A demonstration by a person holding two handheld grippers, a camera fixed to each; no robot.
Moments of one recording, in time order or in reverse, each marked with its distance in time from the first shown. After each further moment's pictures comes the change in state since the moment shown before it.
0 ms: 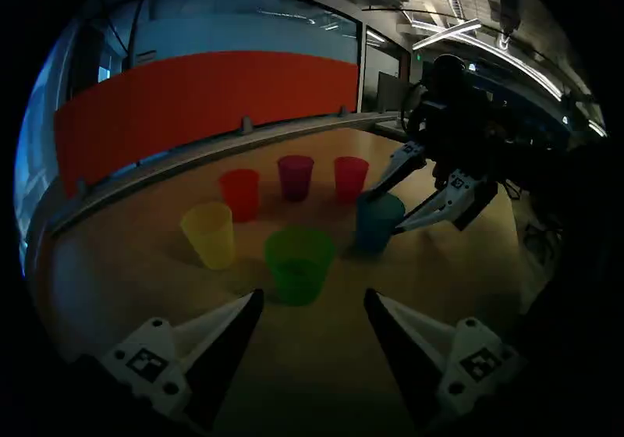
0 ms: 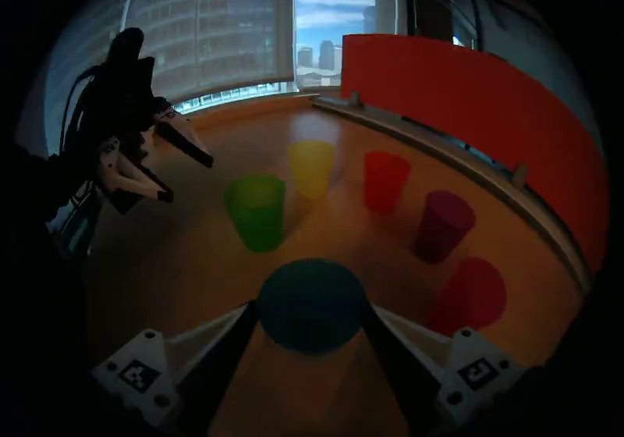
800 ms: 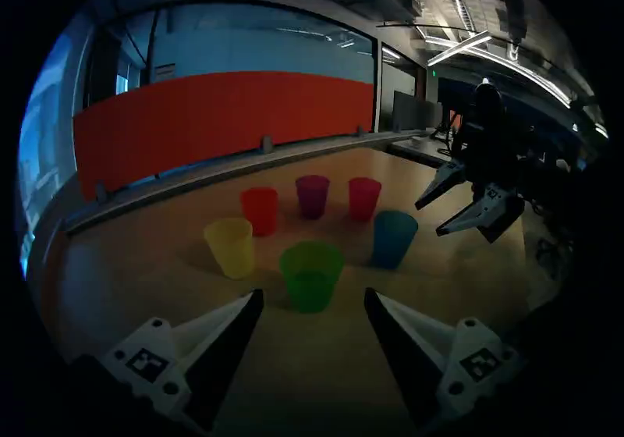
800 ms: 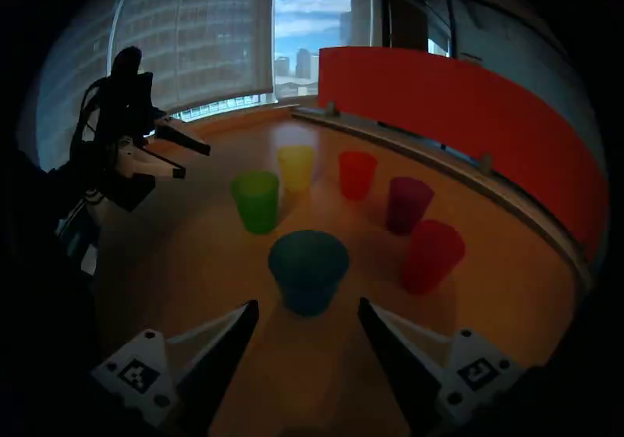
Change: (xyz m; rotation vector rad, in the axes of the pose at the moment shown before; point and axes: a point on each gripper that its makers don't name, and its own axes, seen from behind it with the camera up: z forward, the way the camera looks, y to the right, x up) left arm 0.013 -0.010 -0.022 0.093 0.089 -0.023; right arm -0.026 -0.006 -0.069 -0.089 0.052 0.062
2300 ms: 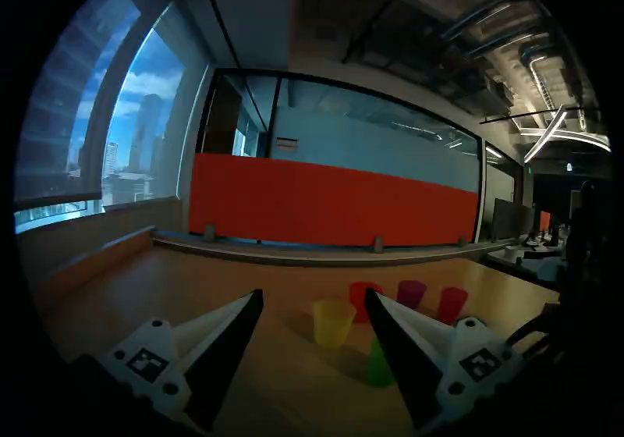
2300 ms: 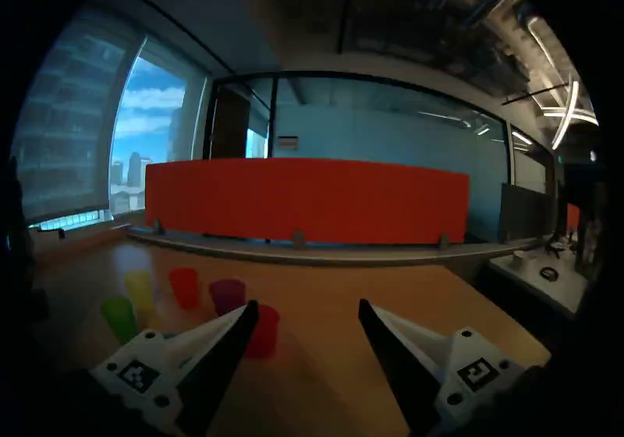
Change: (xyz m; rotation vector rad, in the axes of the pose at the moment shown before) left arm 0.058 -0.081 -0.069 0.500 0.436 -0.218; right arm 0.057 0.115 -0.111 -0.782 0.485 0.270
